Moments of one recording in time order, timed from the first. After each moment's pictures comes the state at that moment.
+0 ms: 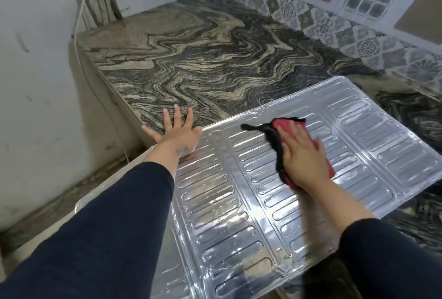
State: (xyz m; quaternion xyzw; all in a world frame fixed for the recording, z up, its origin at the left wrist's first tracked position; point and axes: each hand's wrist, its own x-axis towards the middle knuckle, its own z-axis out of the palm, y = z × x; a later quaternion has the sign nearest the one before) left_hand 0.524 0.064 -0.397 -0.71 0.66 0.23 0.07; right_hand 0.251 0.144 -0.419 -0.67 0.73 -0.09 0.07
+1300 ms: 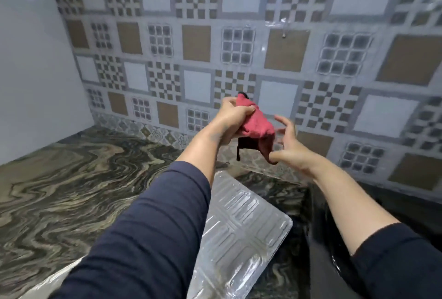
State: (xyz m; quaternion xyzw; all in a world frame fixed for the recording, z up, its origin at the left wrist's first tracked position) left_hand 0.119 0.103 -0.088 -0.30 0.61 0.64 -0.34; right_hand 0.004 0.210 -0.135 -0.50 0.67 -0.47 0.27
